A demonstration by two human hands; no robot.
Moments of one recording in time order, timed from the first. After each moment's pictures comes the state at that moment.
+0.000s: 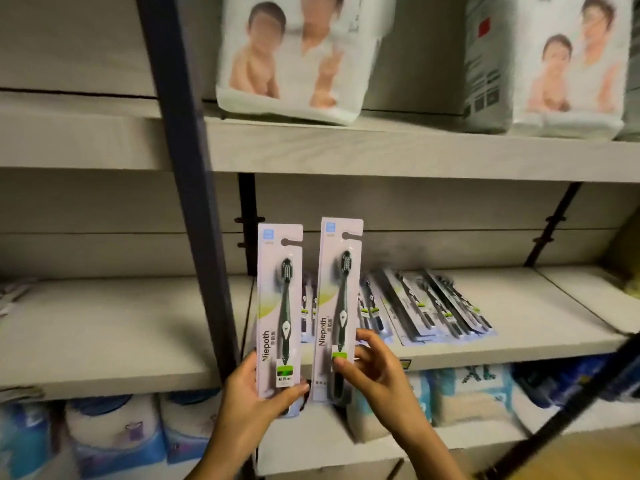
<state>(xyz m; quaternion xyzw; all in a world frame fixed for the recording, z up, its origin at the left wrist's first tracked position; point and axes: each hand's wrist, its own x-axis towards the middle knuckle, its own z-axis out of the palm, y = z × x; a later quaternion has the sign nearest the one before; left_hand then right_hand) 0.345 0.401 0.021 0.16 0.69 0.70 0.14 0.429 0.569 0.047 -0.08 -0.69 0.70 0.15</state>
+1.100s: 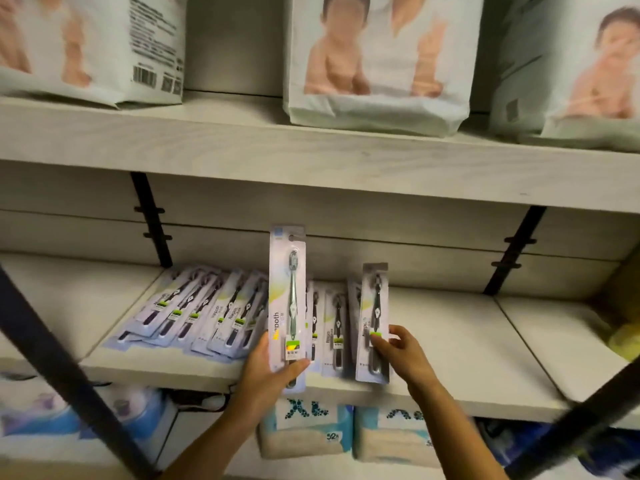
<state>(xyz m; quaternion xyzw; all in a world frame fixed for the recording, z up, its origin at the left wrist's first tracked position) 0.413 0.728 0.015 0.08 0.74 0.65 0.14 0.437 0.964 -0.011 -0.29 -0.75 0.59 0.06</state>
